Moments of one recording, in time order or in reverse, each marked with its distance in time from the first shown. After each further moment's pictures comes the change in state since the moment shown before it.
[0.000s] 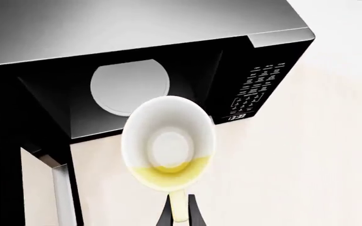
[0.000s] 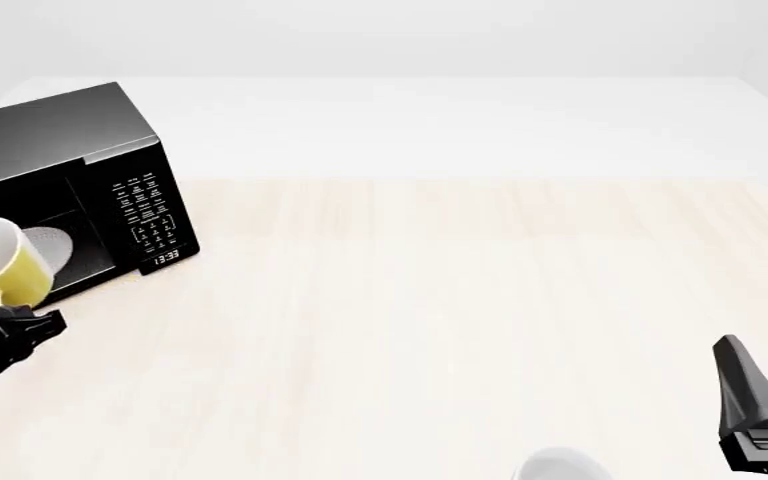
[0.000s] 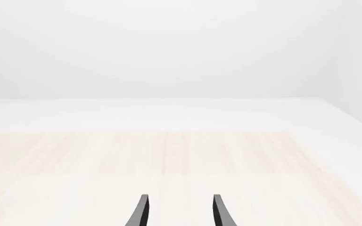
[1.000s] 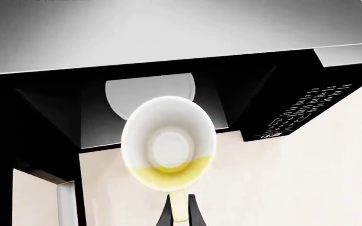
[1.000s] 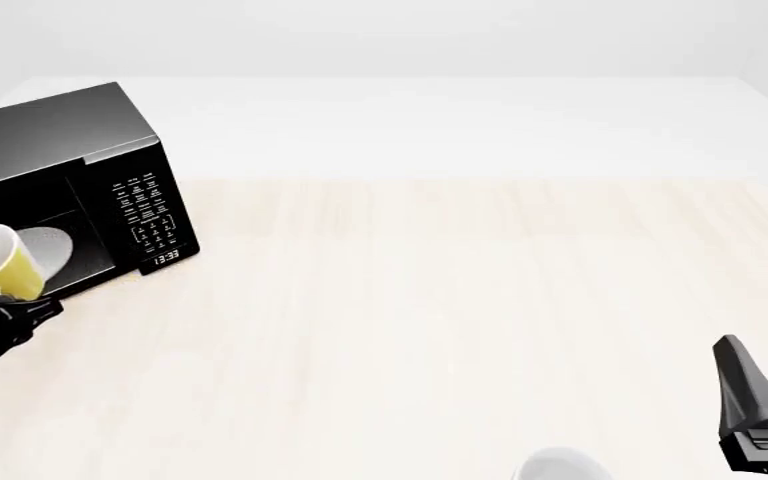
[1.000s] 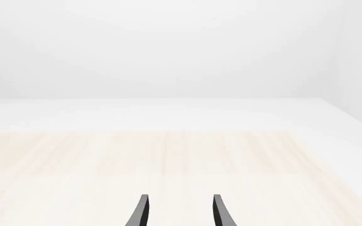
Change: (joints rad) left arm 0.086 0.324 -0.113 -0.148 -0.001; right arm 0.000 0.000 0.000 0.000 0.000
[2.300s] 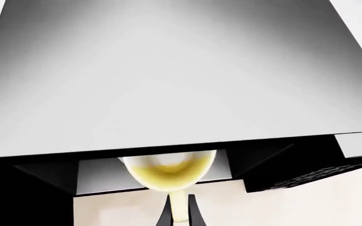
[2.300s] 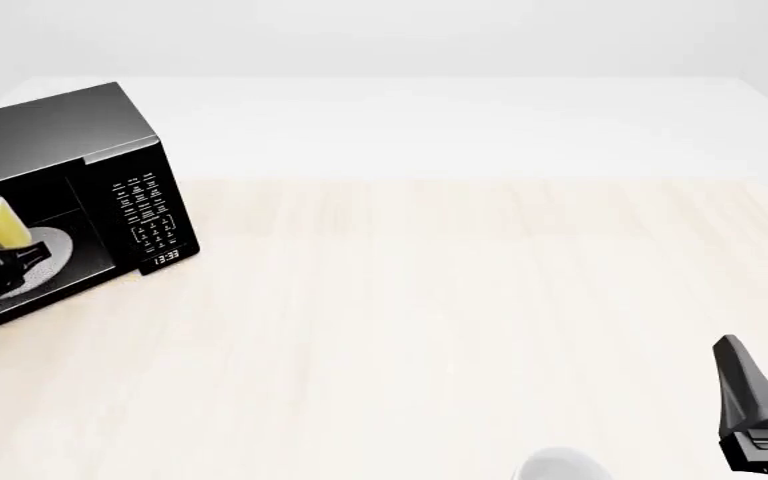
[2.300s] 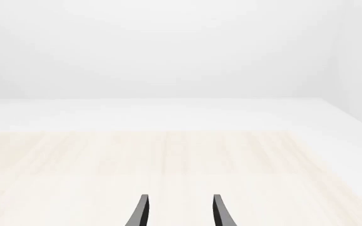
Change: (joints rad) left arm 0.028 0.180 -0.263 0.056 -0.064; right arm 0.000 0.000 0.000 0.000 0.000
